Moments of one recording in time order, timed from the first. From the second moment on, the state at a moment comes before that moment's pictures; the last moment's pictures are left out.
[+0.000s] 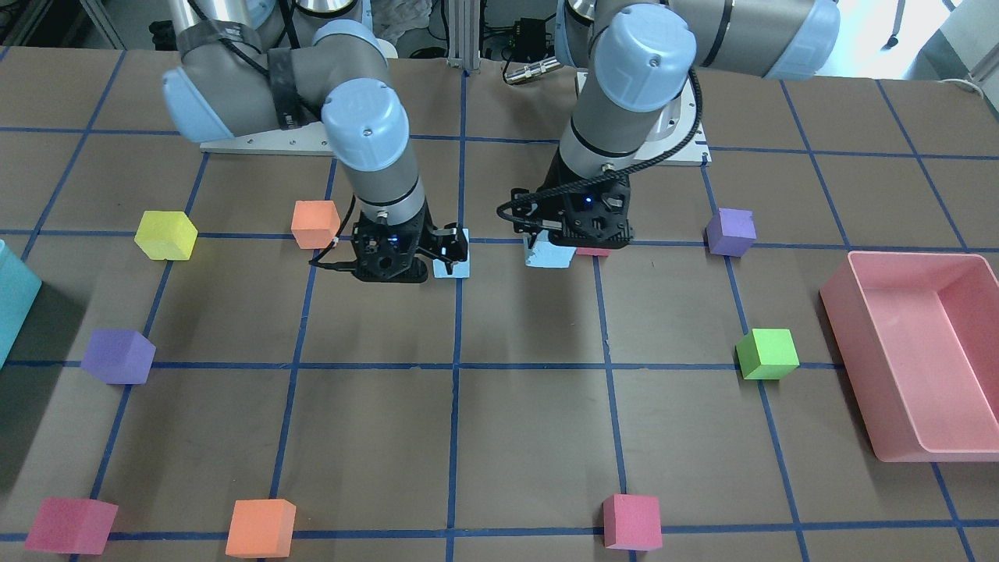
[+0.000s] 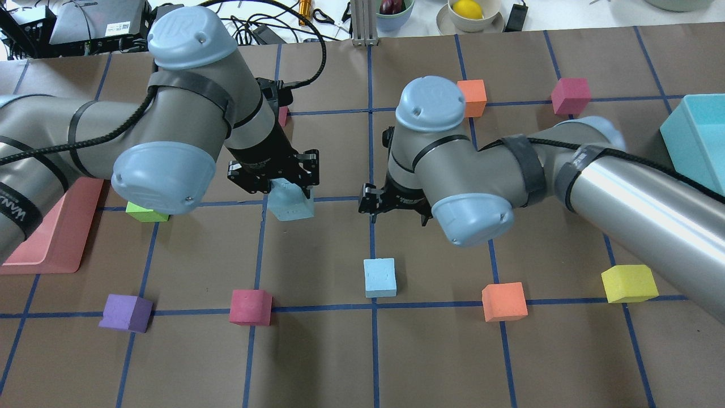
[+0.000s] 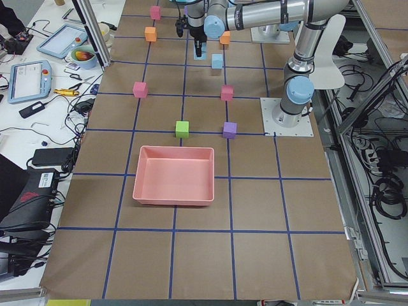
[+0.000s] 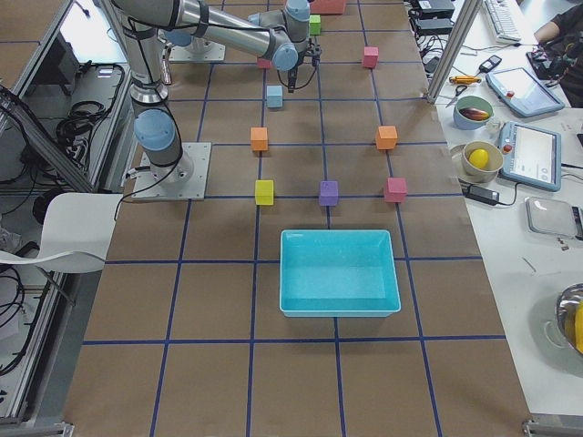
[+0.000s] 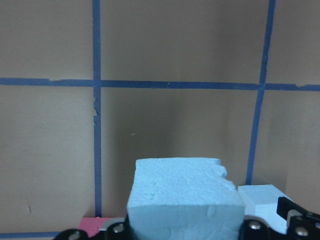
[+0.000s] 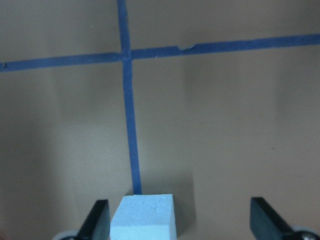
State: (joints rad) left arm -1.78 -1.64 -1.79 -1.32 1.45 -0.23; right arm 1.85 -1.36 1.86 -2.05 -1.45 0.34
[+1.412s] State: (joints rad) left arm -2.08 -1.84 -1.87 -1.07 1.46 -0.54; right arm 1.54 -1.45 1.39 -1.42 -1.60 0.05
